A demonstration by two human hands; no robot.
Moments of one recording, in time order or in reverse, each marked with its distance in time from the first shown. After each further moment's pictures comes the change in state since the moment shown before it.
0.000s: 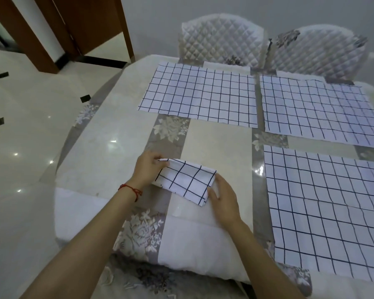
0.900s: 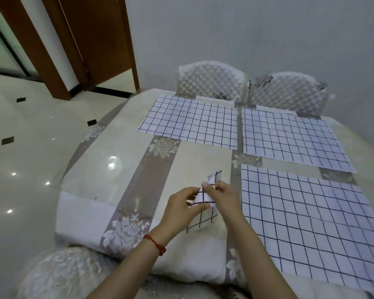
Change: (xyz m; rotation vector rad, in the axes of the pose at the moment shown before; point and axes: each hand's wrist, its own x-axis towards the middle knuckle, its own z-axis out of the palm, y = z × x) left_hand -0.146 0.117 0.051 -0.330 -0.067 0.147; right_hand -0.044 -0.066 -0.093 0.595 0.018 0.103
